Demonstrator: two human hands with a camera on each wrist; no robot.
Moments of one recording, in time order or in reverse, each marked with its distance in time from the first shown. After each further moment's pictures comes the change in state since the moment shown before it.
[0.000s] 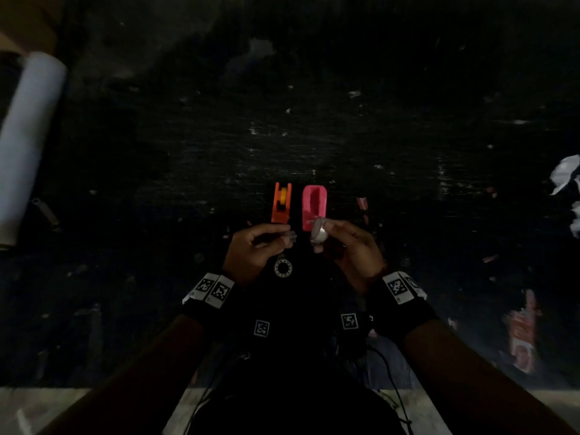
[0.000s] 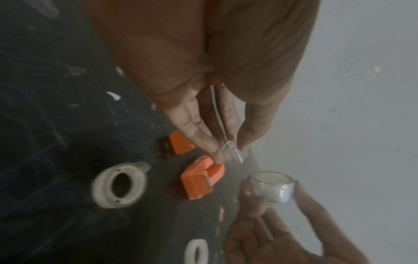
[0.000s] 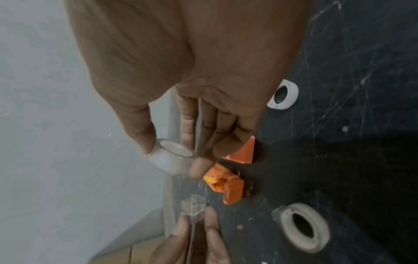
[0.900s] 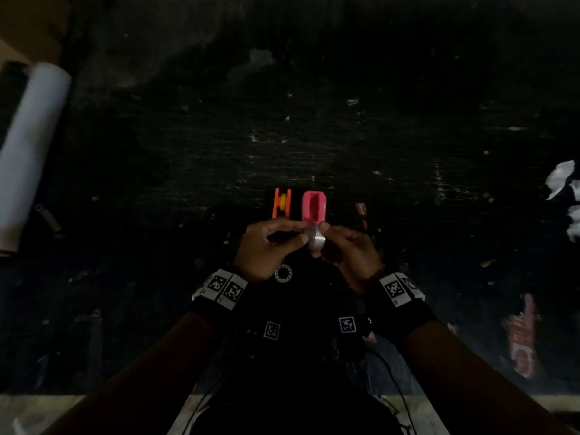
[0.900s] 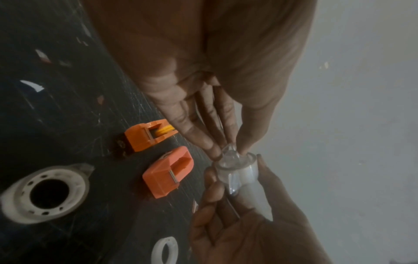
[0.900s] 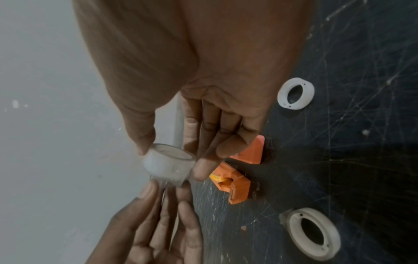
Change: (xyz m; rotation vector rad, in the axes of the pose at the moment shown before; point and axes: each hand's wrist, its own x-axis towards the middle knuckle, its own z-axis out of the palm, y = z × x) left_hand 0.000 0.026 0.020 0.195 -0.058 0.208; right_hand -0.010 -0.011 0.013 -0.107 -0.022 -0.011
